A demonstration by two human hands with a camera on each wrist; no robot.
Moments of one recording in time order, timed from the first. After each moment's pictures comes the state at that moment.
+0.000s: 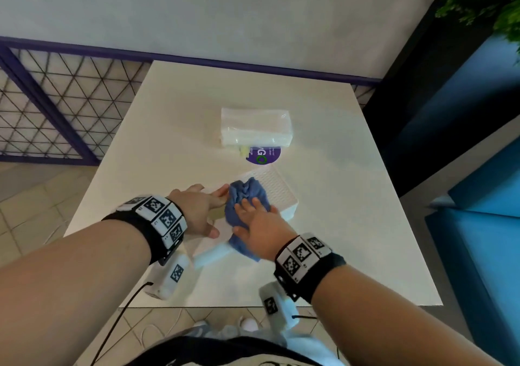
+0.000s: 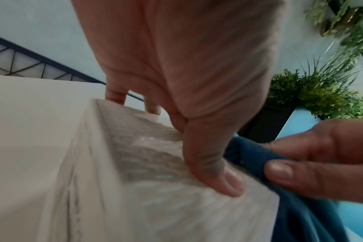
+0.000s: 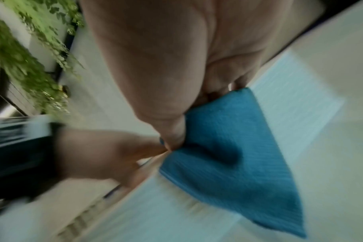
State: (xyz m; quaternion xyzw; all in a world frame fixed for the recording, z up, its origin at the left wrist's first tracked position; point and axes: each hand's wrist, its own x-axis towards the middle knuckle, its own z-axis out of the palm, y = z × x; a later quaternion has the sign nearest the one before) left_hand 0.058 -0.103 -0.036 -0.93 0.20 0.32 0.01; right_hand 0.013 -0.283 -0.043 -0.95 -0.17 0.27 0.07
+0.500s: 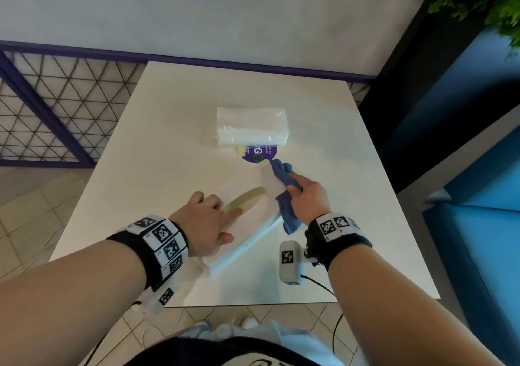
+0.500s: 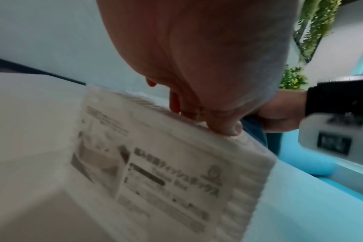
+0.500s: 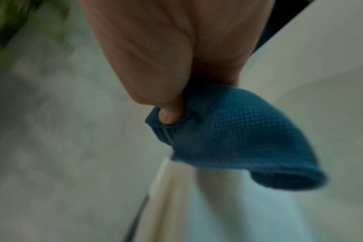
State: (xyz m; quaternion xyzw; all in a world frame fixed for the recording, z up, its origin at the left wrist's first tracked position) left_hand 0.020 -0.123 -0.041 -0.94 0.31 0.16 0.04; right_hand 0.045 -0.361 -0.035 -0.91 0.12 0.09 0.38
